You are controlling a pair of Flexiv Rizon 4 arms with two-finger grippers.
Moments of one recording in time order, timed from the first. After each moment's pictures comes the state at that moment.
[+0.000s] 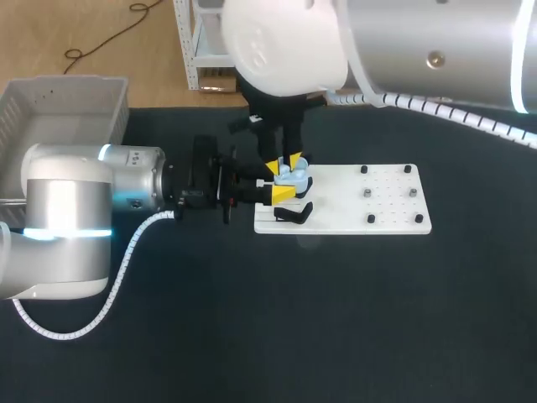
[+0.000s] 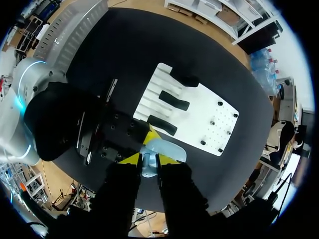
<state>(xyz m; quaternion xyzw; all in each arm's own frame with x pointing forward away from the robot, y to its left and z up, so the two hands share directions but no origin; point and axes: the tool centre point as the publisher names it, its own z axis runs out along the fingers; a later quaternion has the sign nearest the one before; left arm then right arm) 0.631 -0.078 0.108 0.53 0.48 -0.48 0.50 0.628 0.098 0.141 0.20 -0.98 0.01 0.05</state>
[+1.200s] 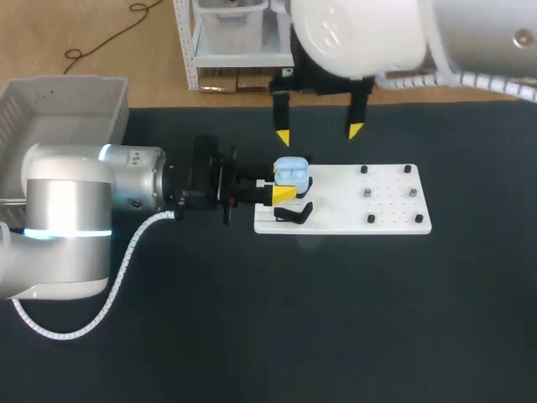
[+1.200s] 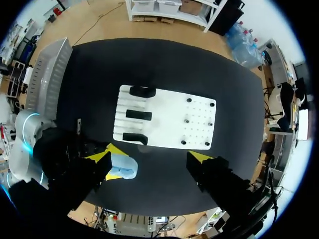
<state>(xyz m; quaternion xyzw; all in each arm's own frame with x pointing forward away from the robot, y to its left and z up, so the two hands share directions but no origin) 0.629 -0.078 0.109 0.54 0.48 -0.48 0.50 0.664 0.045 0.167 0.04 -1.00 0.00 -0.01</state>
